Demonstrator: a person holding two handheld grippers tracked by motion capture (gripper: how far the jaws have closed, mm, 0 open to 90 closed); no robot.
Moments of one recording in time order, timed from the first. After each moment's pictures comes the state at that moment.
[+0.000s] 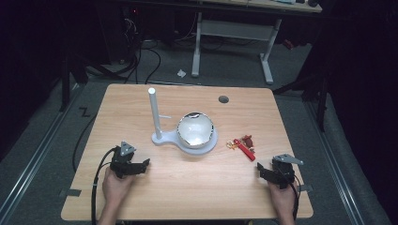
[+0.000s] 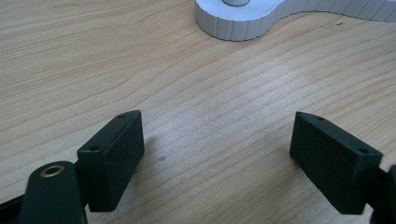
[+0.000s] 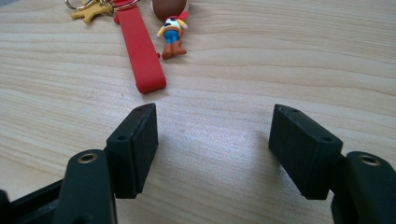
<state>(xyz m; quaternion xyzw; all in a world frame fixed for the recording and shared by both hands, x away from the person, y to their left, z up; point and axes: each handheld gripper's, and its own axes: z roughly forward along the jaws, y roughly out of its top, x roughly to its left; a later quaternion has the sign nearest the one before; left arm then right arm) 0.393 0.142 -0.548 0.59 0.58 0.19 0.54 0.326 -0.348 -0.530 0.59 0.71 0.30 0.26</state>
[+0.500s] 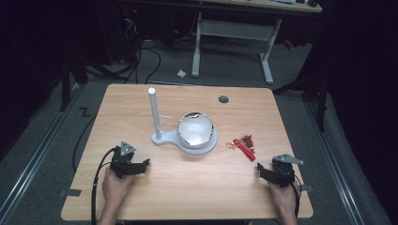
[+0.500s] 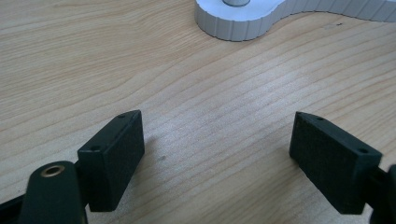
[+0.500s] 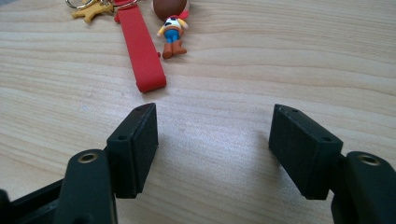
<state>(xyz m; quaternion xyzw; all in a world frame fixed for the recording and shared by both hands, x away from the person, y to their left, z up) 0.394 0.142 -0.548 0.59 0.58 0.19 0.54 0.325 -0.348 -0.530 0.58 0.71 0.30 0.26</state>
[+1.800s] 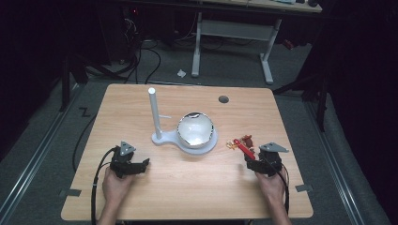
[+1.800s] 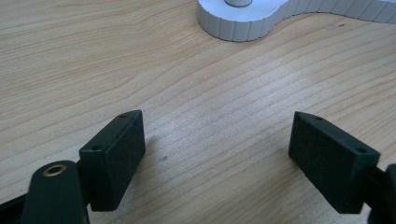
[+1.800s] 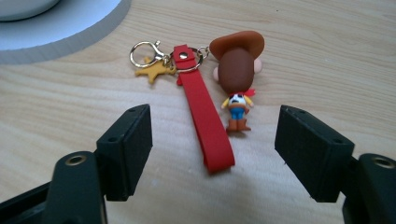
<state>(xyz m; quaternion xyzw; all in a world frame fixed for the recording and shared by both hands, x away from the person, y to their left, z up) 0.394 0.142 -0.548 0.59 0.58 0.19 0.54 0.357 -0.305 -0.505 0.55 0.73 0.31 0.26</state>
